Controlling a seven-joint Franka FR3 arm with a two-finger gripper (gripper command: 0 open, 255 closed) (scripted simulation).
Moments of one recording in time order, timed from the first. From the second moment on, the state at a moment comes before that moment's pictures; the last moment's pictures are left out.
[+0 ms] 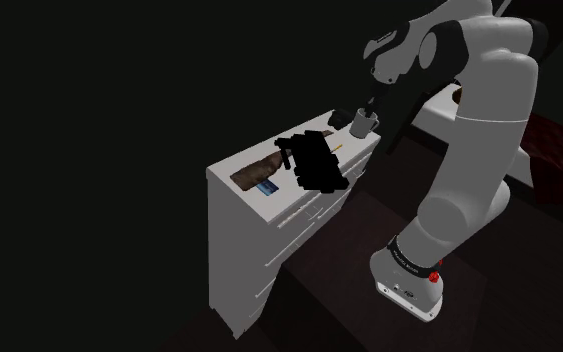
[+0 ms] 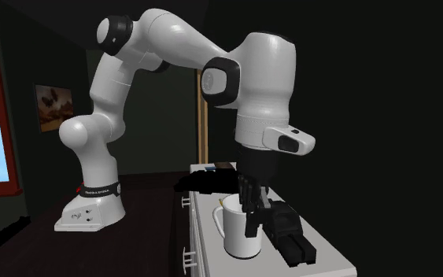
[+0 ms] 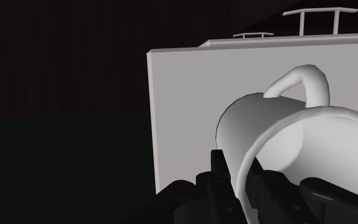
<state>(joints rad) -0.27 0.43 -0.62 -1.77 0.26 2.02 -1.00</state>
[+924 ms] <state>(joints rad) -0.25 0.37 -0.64 -1.70 0.22 1.90 -0.97</state>
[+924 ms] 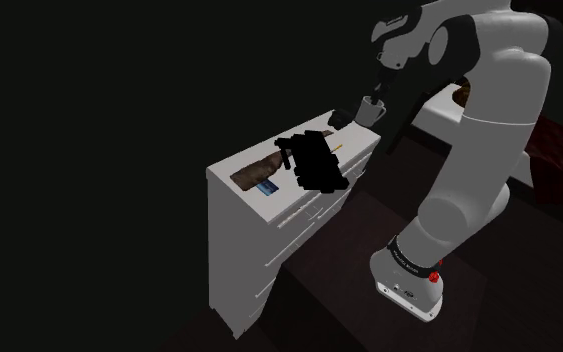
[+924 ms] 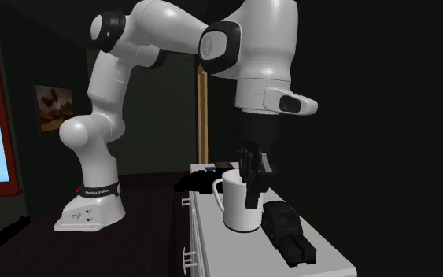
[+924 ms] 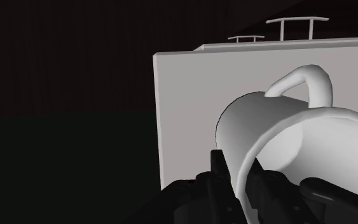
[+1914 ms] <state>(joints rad) -0.26 0.33 -0.66 -1.55 0.19 1.72 -0.95</state>
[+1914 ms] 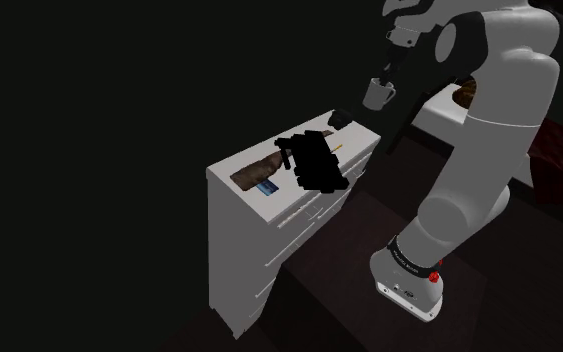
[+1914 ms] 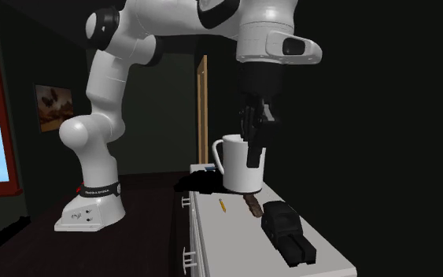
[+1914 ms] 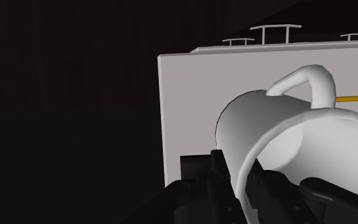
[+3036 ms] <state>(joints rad) -0.06 -0.06 -0.59 -1.87 -0.02 1.73 -0.66</state>
